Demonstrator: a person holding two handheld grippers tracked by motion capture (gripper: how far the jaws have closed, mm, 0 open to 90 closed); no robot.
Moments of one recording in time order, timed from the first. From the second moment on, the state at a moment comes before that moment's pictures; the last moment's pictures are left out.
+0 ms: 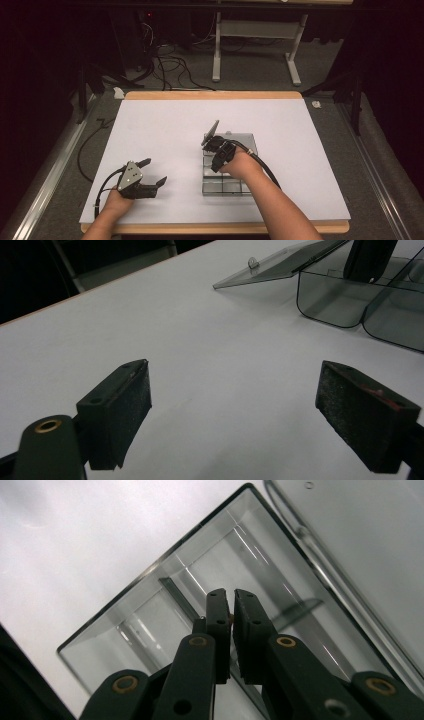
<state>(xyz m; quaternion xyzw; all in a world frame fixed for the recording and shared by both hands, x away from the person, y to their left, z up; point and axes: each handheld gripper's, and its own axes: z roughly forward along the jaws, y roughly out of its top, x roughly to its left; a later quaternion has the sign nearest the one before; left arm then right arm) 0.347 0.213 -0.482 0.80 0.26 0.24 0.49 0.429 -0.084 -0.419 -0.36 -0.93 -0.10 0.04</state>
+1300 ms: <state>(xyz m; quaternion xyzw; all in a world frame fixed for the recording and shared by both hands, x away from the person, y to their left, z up) 0.348 0.212 -0.482 0.79 0.26 0.24 0.49 0.415 -0.154 -0.385 -0.41 -0.91 -0.09 0.00</state>
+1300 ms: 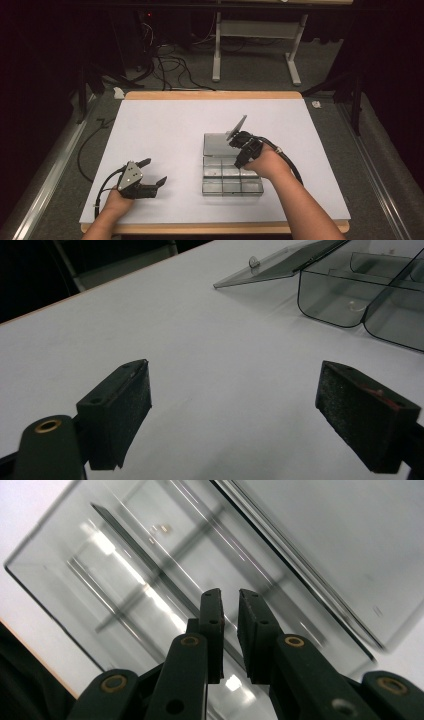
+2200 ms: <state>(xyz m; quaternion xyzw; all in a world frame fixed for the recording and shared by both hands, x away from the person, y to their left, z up) 0.348 0.212 -0.482 0.80 0.26 0.24 0.49 0.408 -0.253 -0.405 -0.50 -0.86 -0.08 0.00</state>
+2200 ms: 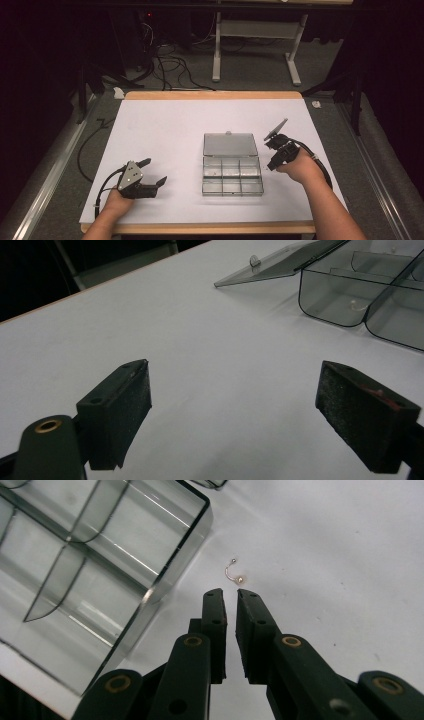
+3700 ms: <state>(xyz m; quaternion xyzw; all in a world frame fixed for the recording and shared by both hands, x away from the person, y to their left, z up) 0.348 0.211 -0.482 0.80 0.26 0.24 0.49 0.414 -0.247 -0.430 -0.48 -0.87 -0.07 0.00</state>
